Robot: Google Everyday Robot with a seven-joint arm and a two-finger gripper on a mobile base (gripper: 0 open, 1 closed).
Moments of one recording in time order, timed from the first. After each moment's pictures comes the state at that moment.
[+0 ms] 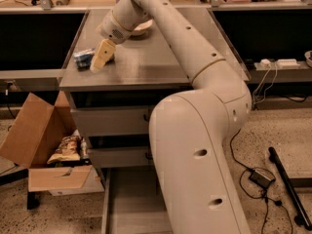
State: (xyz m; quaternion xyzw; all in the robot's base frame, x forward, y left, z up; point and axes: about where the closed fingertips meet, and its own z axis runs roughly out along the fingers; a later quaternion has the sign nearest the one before) arm 0.754 0.166 0.878 -0.68 0.61 0.23 0.32
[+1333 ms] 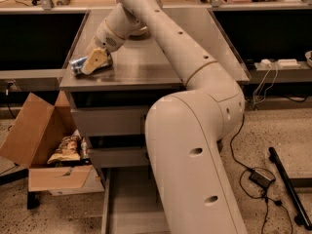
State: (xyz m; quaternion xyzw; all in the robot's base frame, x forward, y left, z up) arm 0.741 0.192 0.850 -0.68 0.62 0.26 0.29
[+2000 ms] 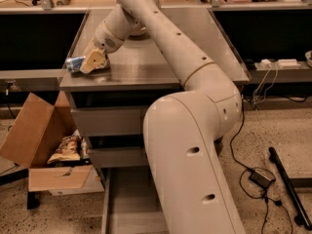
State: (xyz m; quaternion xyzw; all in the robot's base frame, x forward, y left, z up) arm 0.738 0.197 0.848 -0.68 0.61 0.27 0.29
